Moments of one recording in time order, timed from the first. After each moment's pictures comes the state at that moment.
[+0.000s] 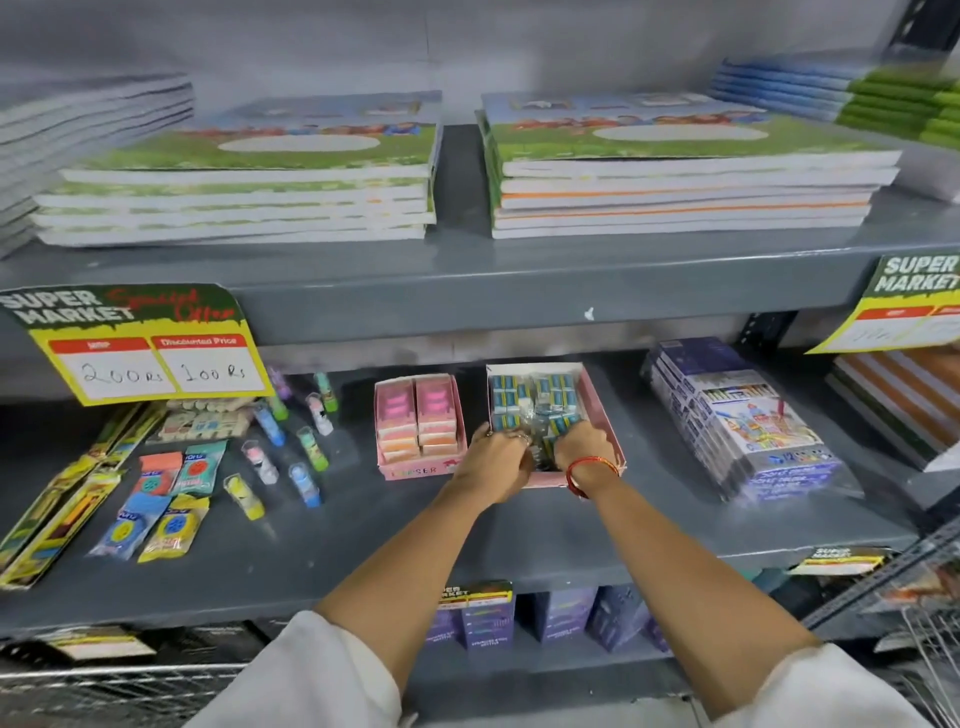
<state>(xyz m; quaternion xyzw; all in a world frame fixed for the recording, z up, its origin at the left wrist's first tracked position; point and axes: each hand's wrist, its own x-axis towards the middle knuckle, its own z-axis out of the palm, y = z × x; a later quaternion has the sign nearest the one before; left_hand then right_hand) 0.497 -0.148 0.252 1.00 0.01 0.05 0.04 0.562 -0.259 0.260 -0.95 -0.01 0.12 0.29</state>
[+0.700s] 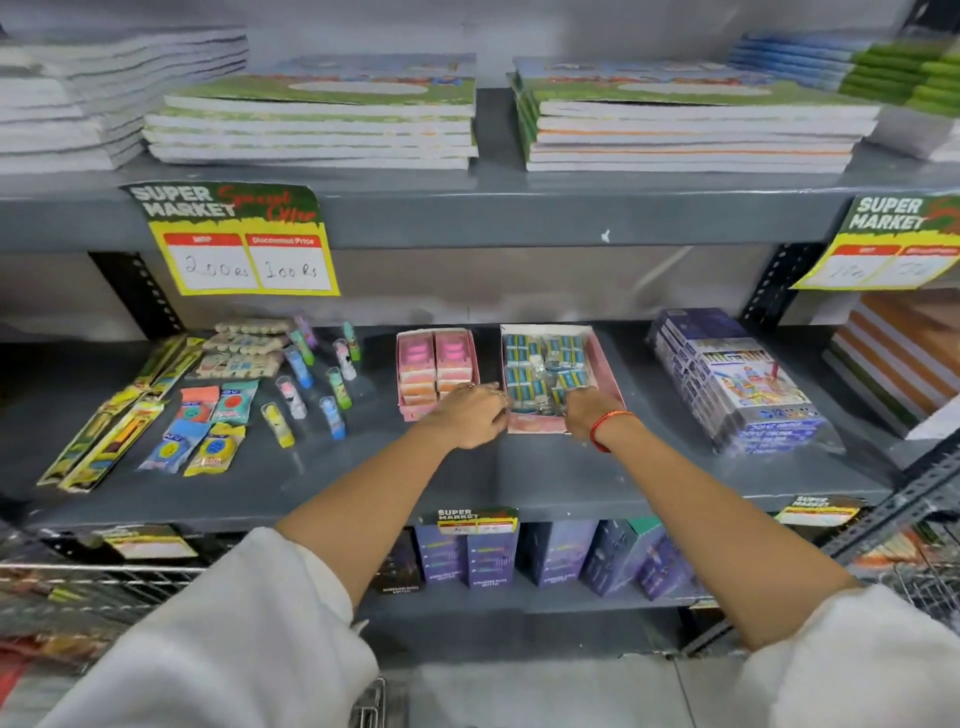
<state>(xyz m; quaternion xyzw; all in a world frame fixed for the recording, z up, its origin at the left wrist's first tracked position) 0.444 -0.121 0.278 1.00 -0.01 -0.04 0.05 0.535 -0.280 0.283 -0.95 -0.28 0.13 -0.01</state>
